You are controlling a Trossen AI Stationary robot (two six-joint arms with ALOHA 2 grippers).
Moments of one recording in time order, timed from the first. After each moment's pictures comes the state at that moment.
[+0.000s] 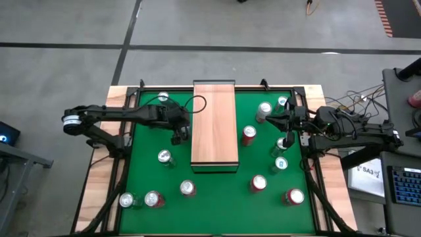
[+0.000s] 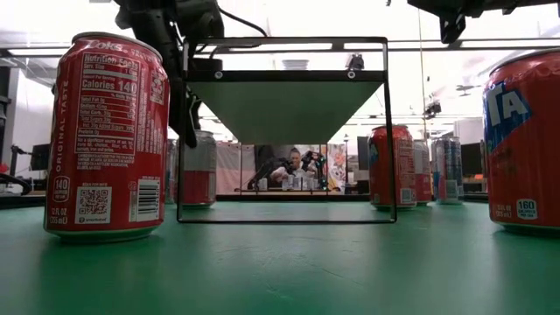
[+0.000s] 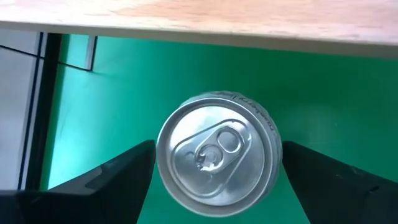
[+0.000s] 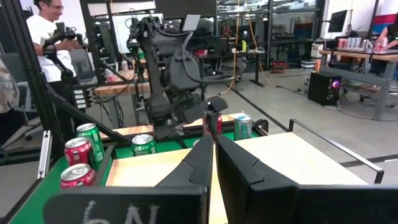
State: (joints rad) left arm 0.20 1.42 1.00 -0.73 -0.25 0.12; right arm -0.07 0.59 0.55 0.00 0.08 0.05
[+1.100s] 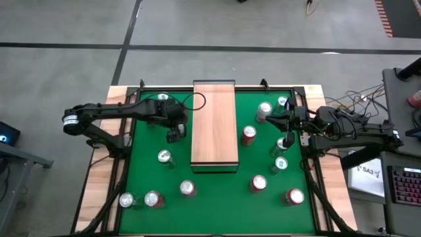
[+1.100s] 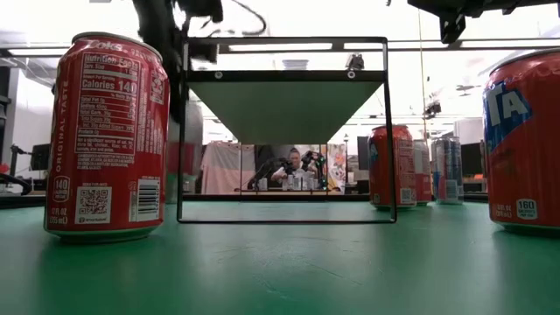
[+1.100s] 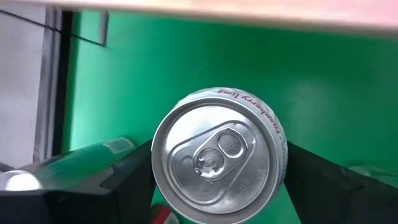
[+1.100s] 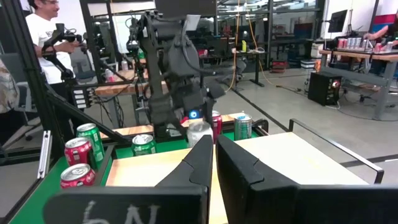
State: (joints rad) left arm 0.19 1.41 1.20 -1.04 -0.25 0.08; right arm -0.07 0.59 0.55 0.00 0.08 0.05
